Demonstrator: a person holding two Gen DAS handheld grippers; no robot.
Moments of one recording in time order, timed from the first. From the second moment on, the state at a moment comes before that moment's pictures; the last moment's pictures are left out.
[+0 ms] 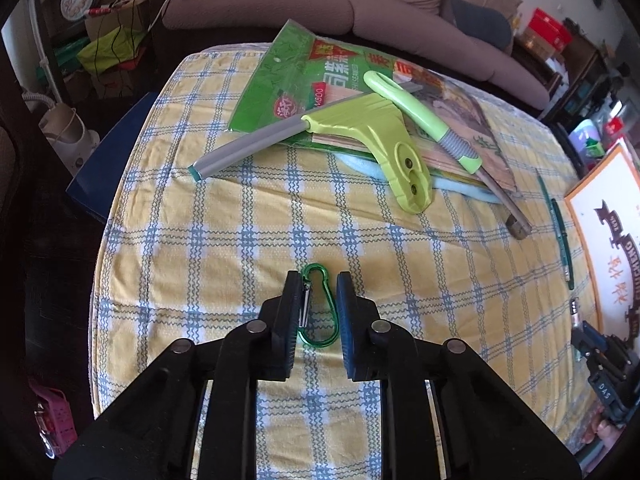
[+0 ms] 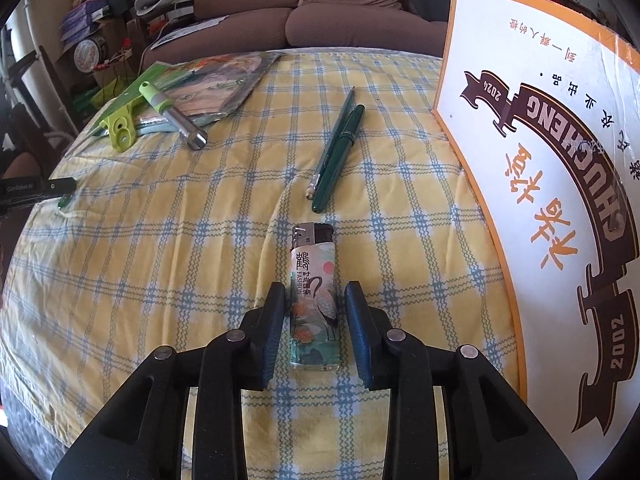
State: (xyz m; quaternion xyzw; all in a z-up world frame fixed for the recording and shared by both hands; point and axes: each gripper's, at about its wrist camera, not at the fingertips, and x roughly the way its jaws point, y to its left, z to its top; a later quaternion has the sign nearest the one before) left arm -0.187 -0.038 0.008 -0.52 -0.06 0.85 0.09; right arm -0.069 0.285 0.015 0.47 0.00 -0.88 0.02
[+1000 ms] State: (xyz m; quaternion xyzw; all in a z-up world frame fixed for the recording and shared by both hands) left arm -0.070 0.136 0.186 -0.46 -0.06 0.83 0.31; right arm 0.007 0.318 0.182 0.39 -0.04 -0.92 0.08
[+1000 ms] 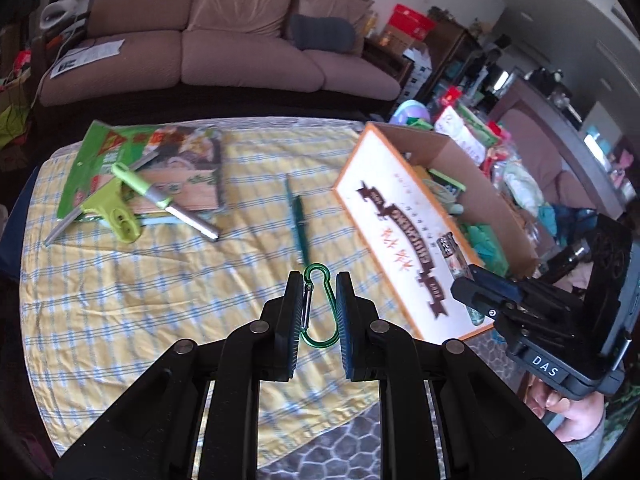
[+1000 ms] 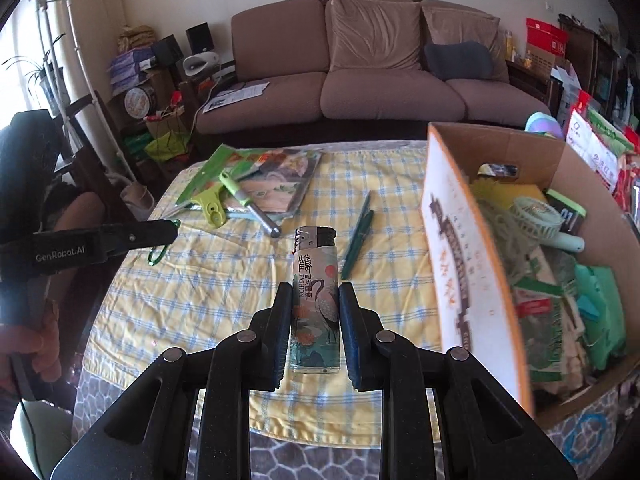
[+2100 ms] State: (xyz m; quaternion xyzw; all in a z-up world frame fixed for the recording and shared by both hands) left arm -0.041 0.422 0.146 -0.49 0.07 0.79 0.36; right arm 0.000 0.538 0.129 0.46 -0.09 -0.88 -0.05
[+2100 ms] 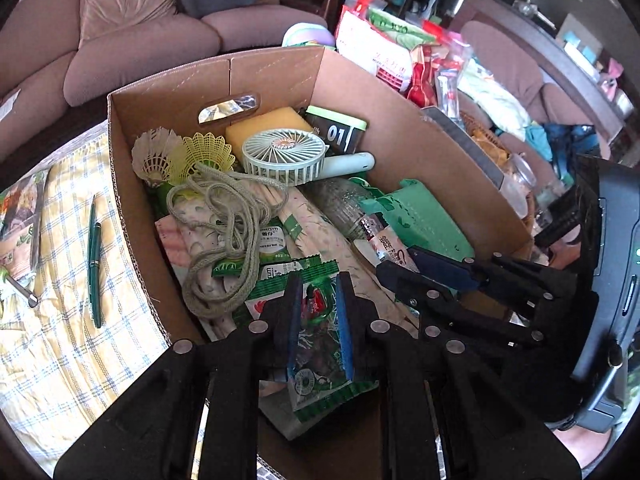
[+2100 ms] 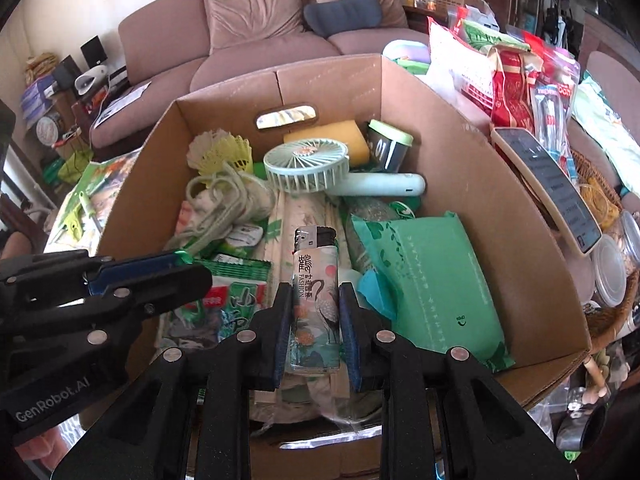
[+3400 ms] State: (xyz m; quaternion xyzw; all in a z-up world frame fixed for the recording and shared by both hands) left arm -0.140 -0.001 0.156 -0.46 -0.08 0.87 0.14; right arm -0.068 0.277 0.193 0.40 -0.04 -0.91 0.10
